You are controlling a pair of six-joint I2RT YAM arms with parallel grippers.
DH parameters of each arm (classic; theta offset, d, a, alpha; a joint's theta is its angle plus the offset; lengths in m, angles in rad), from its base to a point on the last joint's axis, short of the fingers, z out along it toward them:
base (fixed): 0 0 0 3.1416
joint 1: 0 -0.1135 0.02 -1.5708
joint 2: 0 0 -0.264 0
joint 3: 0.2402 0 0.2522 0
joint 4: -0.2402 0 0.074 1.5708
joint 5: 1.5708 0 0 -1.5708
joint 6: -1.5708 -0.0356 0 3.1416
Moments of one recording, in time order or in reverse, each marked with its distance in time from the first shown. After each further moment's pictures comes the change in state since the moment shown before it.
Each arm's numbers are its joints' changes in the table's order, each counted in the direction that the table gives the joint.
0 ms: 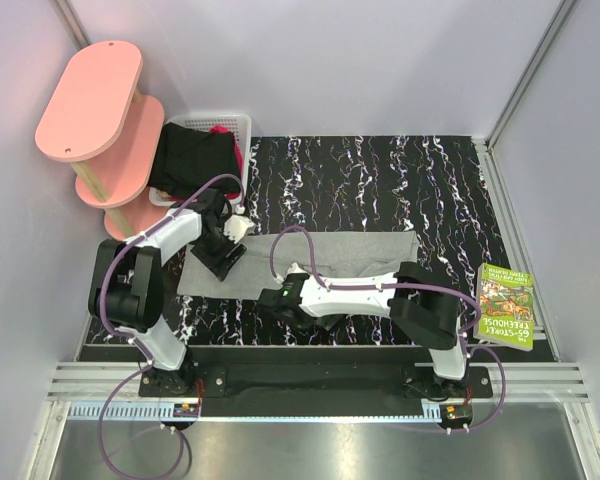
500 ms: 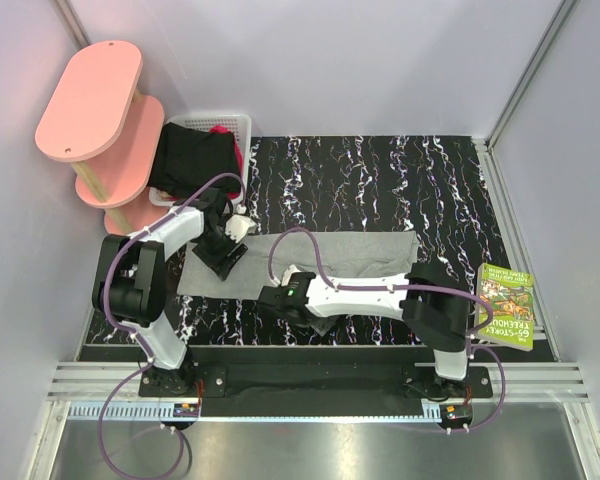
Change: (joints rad) left arm 0.000 -0.036 0.024 -0.004 0.008 0.001; right arm -0.004 0.067 -0.019 0.066 -0.119 0.042
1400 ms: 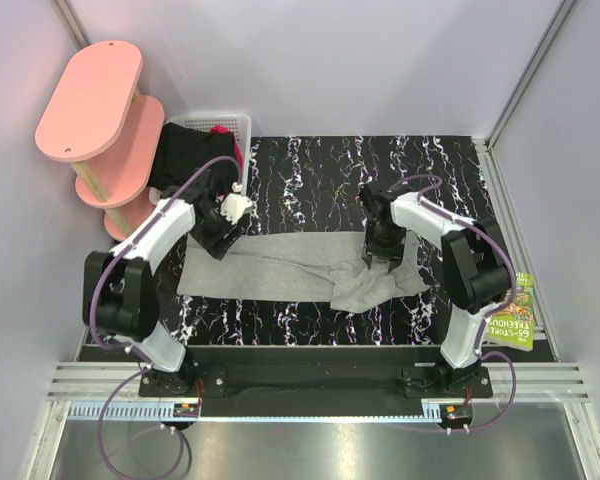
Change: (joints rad) left arm 0.000 0.135 0.100 -0.067 -0.039 -0.034; right arm 0.855 0.005 -0.052 0.172 -0.439 -0.139
